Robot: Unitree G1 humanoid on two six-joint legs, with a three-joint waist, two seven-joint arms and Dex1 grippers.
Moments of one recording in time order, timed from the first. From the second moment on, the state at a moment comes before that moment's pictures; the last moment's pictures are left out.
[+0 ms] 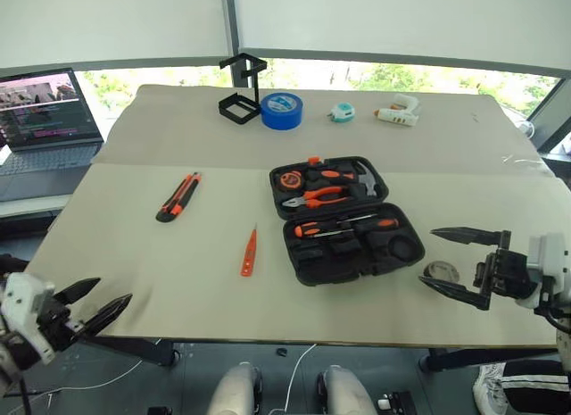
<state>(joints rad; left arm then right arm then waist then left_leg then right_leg) 0.33 0.77 0.59 -0.32 -0.67 0.55 -0.86 -0.05 -0.78 -0.38 -0.01 0.57 -0.12 1.39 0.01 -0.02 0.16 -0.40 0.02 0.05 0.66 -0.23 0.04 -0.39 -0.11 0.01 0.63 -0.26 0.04</state>
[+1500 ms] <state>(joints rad) -0.66 0.87 -0.26 -0.37 -0.54 0.88 -1.07 -0.05 -0.92 -0.41 -0.09 0.56 0.11 1.30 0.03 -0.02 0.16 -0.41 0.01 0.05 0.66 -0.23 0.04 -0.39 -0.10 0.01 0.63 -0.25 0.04</state>
